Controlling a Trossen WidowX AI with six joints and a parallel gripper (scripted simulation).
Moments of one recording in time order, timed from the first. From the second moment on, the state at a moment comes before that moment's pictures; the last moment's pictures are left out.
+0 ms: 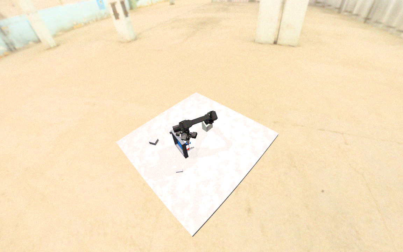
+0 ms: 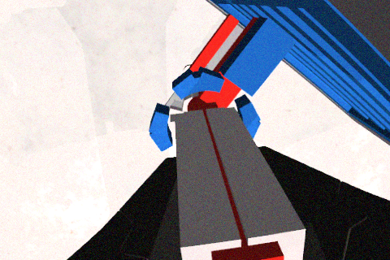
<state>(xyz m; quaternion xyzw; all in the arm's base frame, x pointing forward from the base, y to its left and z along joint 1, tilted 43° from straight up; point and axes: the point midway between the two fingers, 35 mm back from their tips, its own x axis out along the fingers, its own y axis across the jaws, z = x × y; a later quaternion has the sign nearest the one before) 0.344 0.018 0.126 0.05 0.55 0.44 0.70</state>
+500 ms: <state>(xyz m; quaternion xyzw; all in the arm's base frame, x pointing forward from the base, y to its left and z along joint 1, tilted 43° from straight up) 0.343 0.018 0.126 -0.19 0.37 0.61 0.68</state>
